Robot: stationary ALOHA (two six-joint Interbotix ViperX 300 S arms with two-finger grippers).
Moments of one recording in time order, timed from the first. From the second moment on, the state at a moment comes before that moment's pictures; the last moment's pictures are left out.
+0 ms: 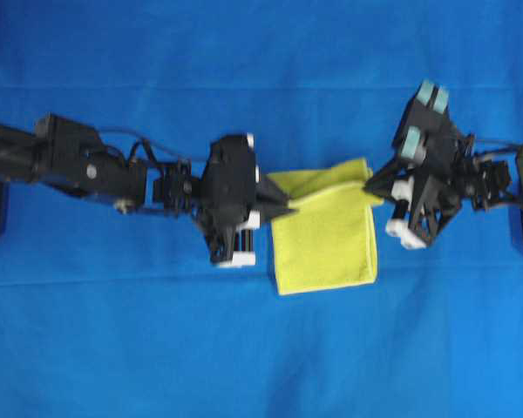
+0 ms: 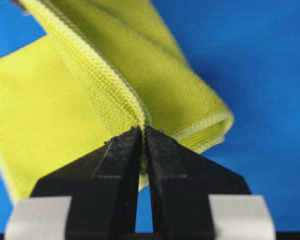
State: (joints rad) left arm -0.06 0.17 0.58 -0.03 -0.20 0.01; right arm 0.06 -0.32 0.95 -0.49 0.37 0.94
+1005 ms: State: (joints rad) left arm -0.21 0.35 0.51 -0.04 -0.23 -0.04; right arm 0.23 -0.13 0.94 -0.49 0.28 1.10
